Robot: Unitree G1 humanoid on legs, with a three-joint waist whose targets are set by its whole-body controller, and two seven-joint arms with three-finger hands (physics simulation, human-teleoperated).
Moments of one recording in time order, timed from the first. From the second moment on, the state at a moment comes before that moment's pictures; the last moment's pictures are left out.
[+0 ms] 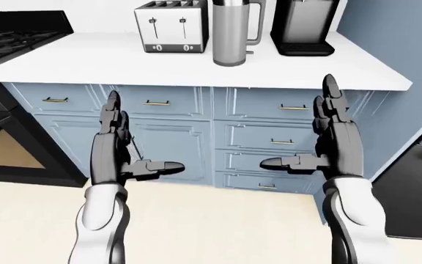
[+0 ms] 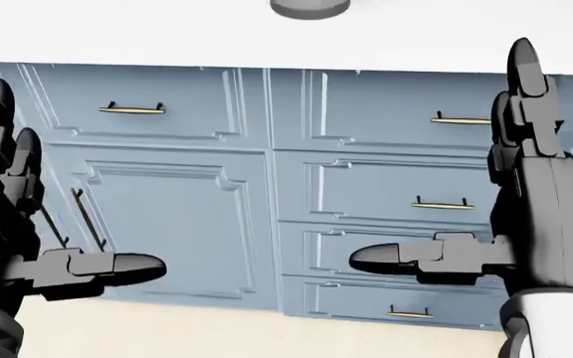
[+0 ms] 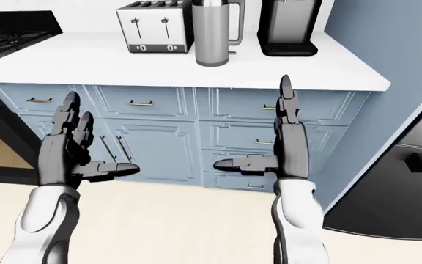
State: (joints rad) left arm -0.14 0.07 0.13 -0.62 0.02 0.58 0.01; right arm -0.16 -0.04 -0.05 -0.72 -0.19 0.62 0.00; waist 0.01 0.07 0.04
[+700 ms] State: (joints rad) left arm -0.17 0.08 0.13 -0.62 0.02 0.58 0.01; right arm -0.17 -0.05 -0.06 -0.74 -0.19 0.62 0.00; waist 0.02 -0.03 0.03
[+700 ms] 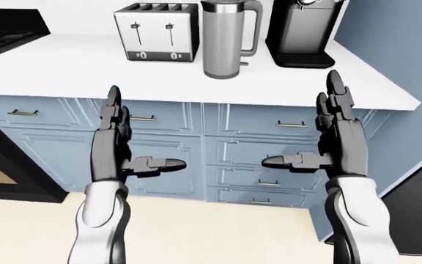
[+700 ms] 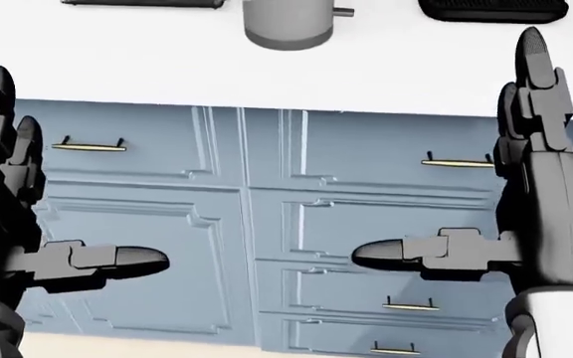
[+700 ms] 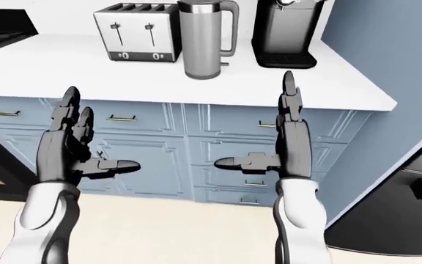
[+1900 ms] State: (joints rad) left arm -0.16 0.07 0.11 -0.63 0.03 0.59 -0.01; right arm -0.17 -0.04 -0.04 -0.74 -0.25 0.64 0.02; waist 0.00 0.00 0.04
